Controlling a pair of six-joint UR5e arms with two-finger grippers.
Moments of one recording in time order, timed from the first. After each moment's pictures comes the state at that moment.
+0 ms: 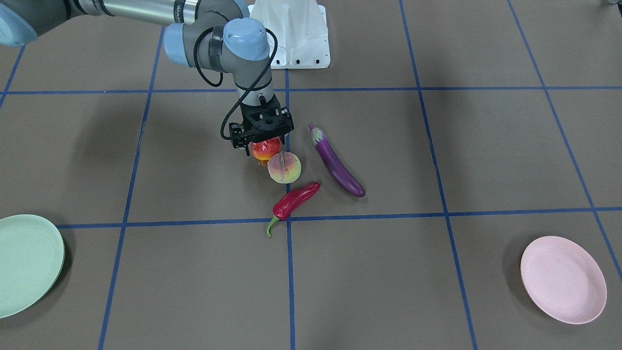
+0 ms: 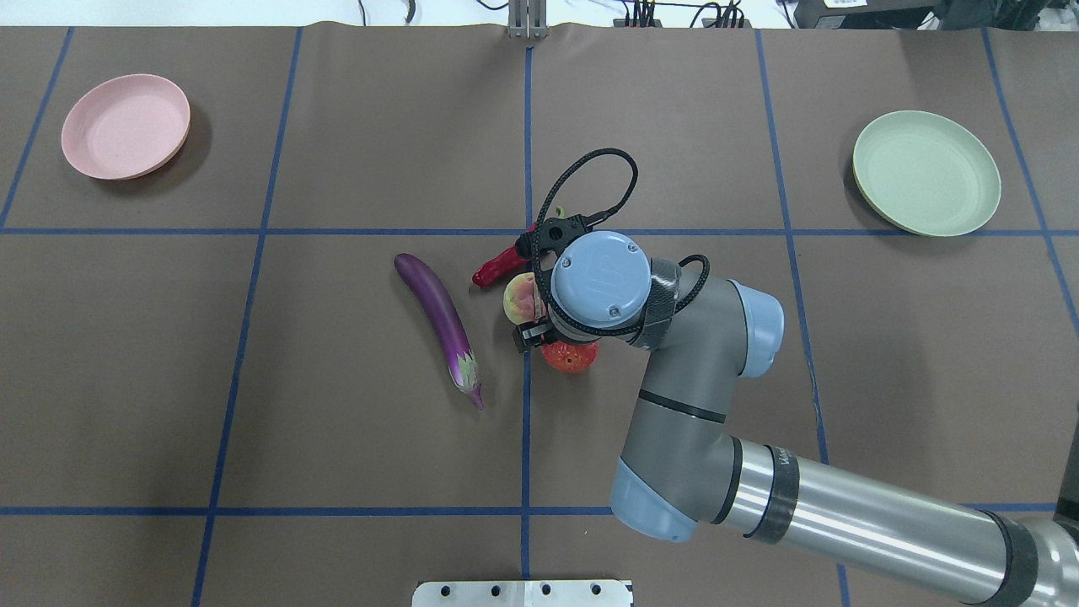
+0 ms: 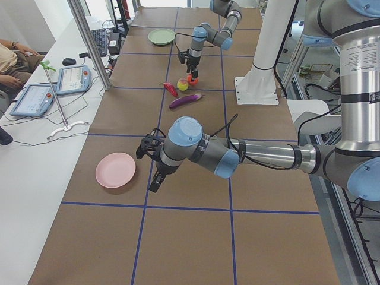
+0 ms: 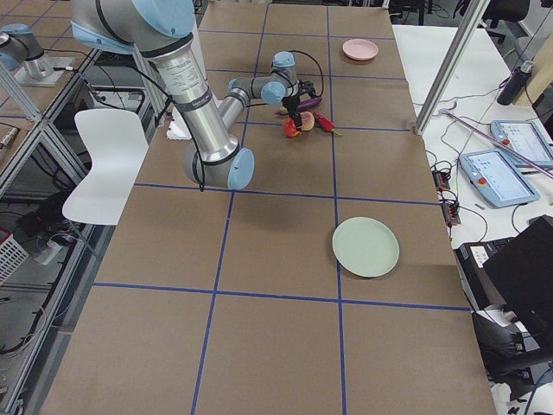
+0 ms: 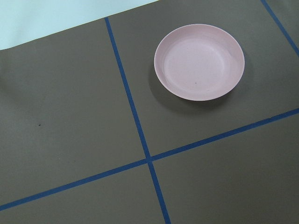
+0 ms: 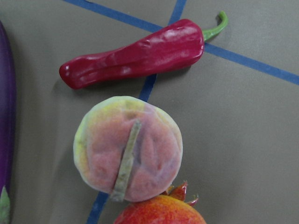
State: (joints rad) left arm -1.61 -1.42 -1.80 -1.98 -2.34 0.00; right arm 0.43 -0.89 1.62 -1.50 1.69 0.91
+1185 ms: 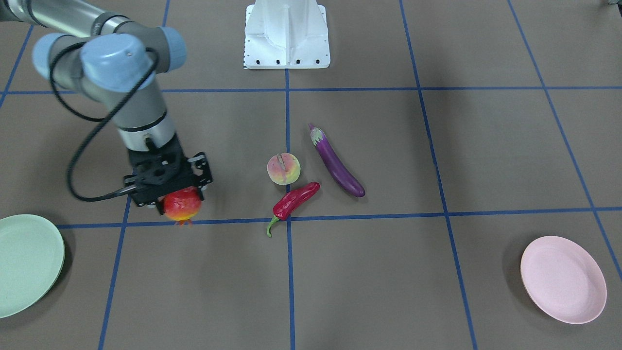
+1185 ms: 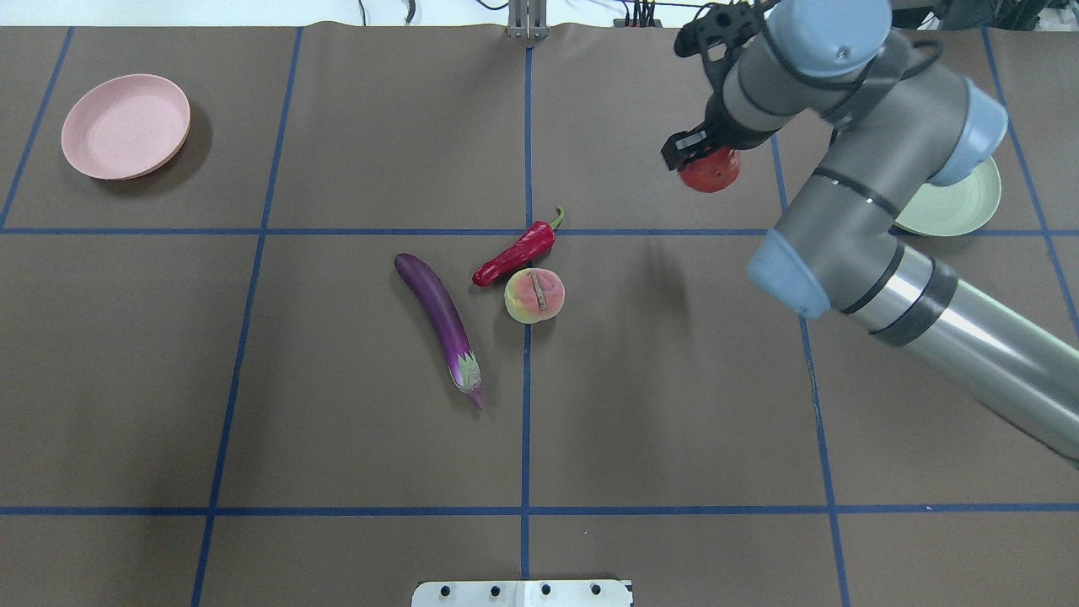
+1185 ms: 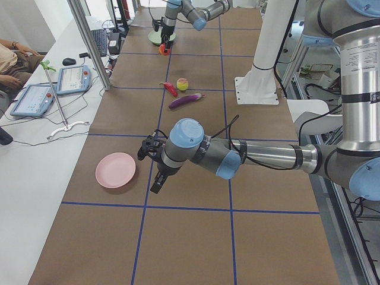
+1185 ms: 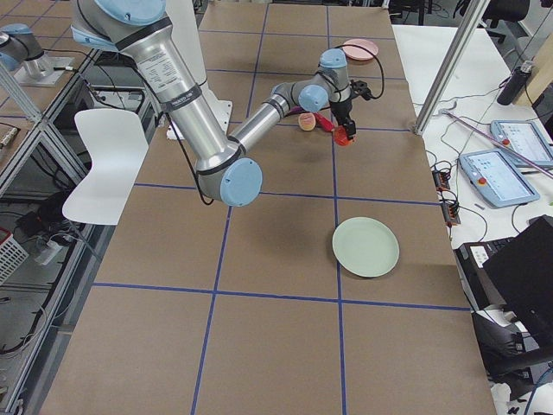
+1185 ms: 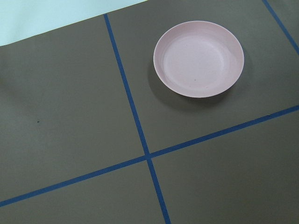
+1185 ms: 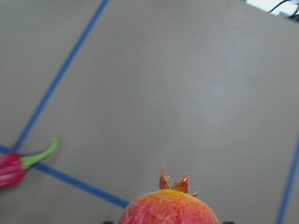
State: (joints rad) left arm -1.61 -1.41 -1.80 -1.99 -2.34 0.00; right arm 0.92 -0.98 1.63 -1.46 1.95 0.51
